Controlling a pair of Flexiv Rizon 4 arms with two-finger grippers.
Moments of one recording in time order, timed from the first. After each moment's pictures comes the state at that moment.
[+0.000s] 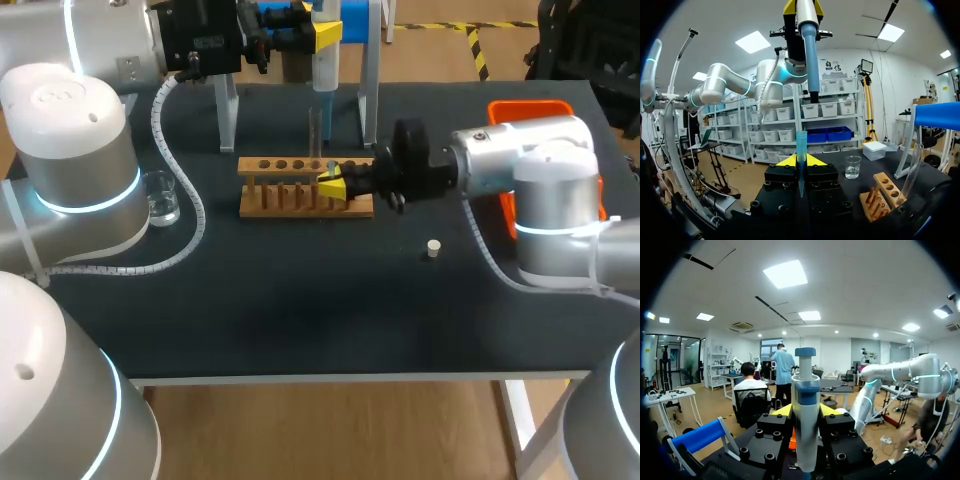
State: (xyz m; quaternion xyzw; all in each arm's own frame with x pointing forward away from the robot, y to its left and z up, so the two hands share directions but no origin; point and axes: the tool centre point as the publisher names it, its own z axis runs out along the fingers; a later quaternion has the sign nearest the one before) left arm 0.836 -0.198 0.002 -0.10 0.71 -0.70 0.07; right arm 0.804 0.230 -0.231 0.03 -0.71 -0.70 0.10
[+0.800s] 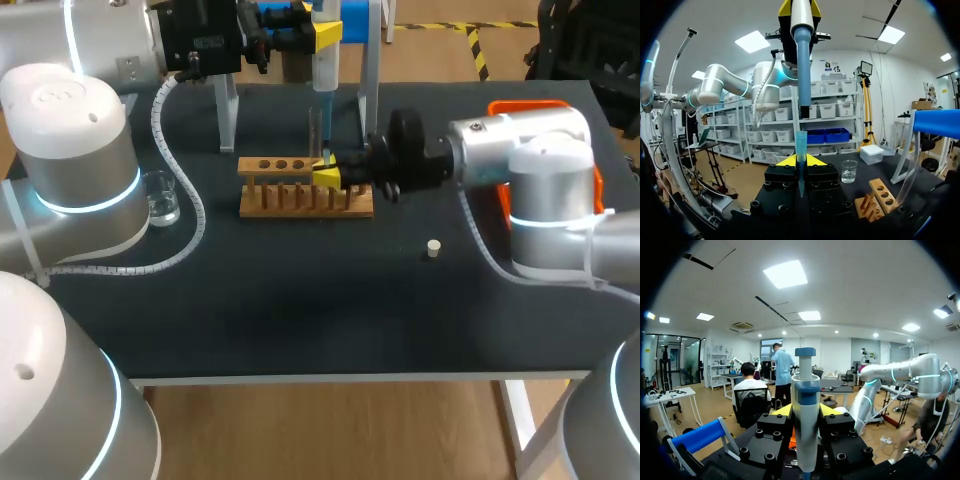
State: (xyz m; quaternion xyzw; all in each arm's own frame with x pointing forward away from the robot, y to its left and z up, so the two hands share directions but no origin) left arm 0.836 -0.198 0.002 -0.10 0.71 -0.70 0.07; right arm 0.815 0.236 -0.219 0.03 -0.71 -0.70 0.09
